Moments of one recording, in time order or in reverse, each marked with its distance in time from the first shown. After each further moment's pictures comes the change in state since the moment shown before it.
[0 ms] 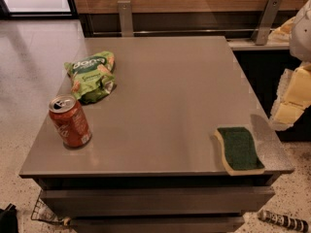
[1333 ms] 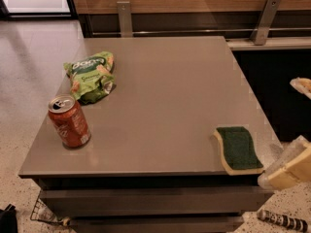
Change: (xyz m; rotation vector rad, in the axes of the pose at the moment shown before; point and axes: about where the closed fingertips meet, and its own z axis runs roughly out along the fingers) arm 0.018 0.084 0.018 0.116 -0.291 0.233
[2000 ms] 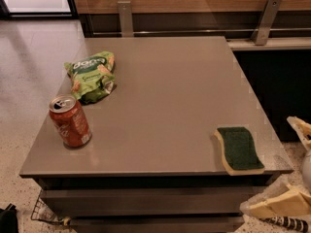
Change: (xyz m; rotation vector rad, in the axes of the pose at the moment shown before) arm 0.041 0.037 0.038 0.080 -0.117 0.117
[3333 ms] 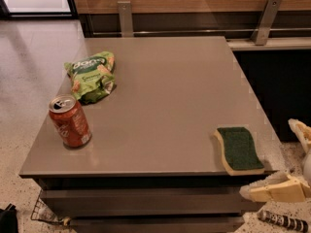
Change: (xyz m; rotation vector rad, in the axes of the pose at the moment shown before) arm 0.020 -0.025 0.028 0.001 -0.187 0.137
